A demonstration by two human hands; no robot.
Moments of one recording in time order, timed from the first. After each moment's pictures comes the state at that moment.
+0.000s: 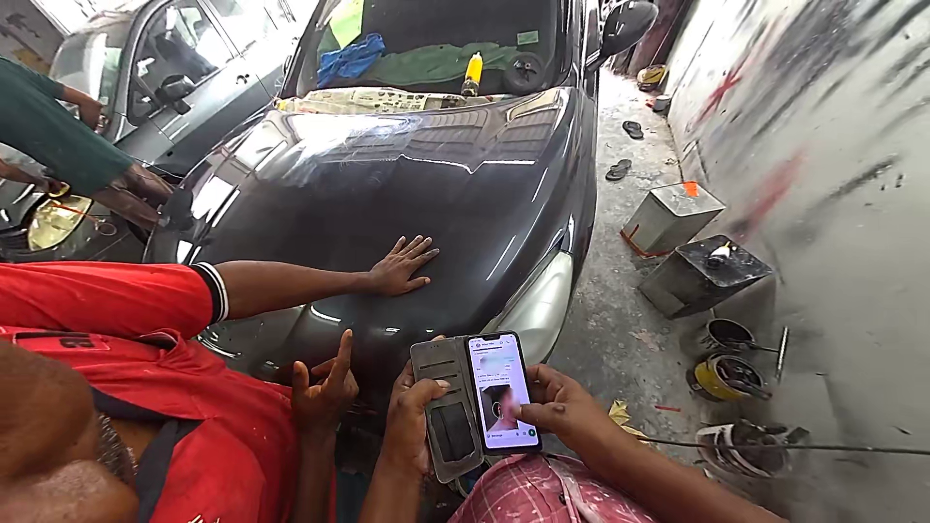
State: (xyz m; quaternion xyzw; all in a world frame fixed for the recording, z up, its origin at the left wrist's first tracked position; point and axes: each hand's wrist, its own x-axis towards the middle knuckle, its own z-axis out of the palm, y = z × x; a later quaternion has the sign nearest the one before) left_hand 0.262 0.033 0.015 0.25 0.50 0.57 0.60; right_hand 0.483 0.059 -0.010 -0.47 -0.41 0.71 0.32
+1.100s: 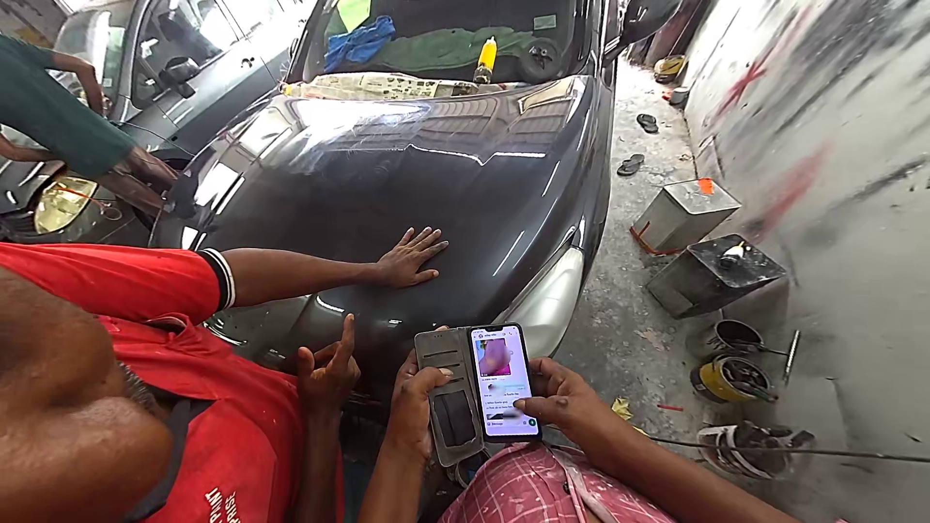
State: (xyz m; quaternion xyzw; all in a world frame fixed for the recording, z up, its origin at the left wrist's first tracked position) left_hand 0.257 0.041 0.018 0.25 0.50 0.57 0.60; right_hand 0.476 0.066 -0.012 -0.46 -0.41 0.72 0.32
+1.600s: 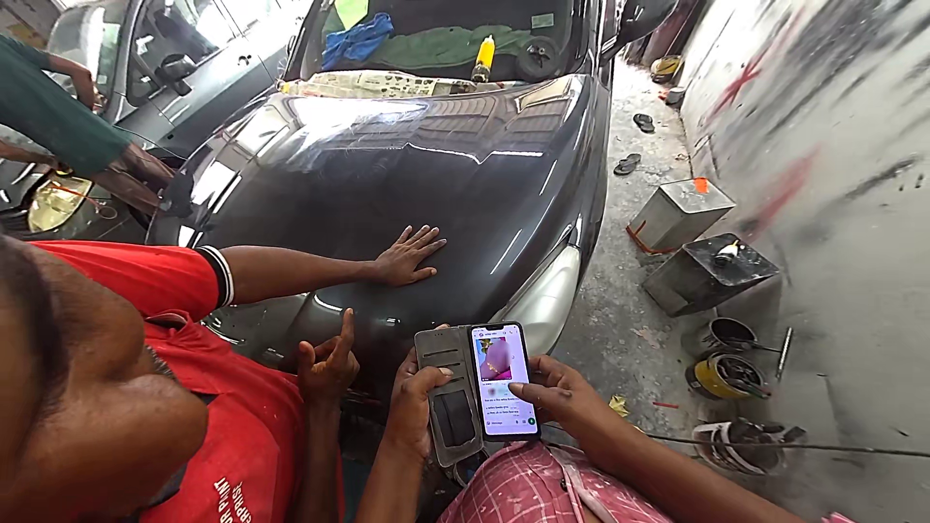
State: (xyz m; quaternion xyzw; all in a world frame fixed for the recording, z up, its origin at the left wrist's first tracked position) left_hand 0.259 0.036 0.020 0.26 0.50 0.57 0.60; right_hand 0.476 0.063 -0.007 -0.49 -0.40 0.71 0.30
